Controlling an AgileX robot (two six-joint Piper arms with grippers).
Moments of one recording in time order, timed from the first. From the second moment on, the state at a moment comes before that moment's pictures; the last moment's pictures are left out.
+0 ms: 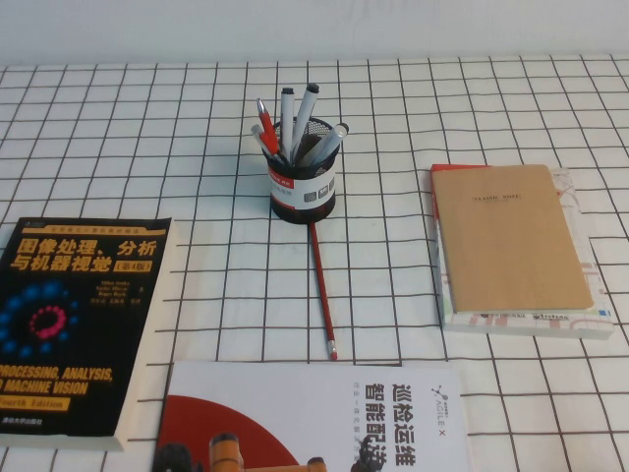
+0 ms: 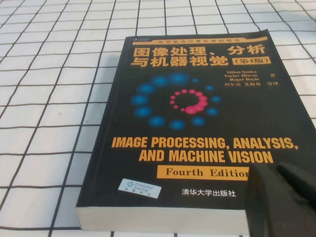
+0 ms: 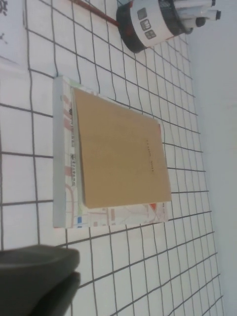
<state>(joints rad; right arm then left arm) 0.05 -0.01 0.03 0.37 0.26 -0.18 0.00 -0.01 0.03 -0.07 0.38 0.12</state>
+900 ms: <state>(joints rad) 0.05 0.02 -0.03 0.96 0.17 -0.18 0.00 -0.01 0.03 -0.07 0.38 0.12</state>
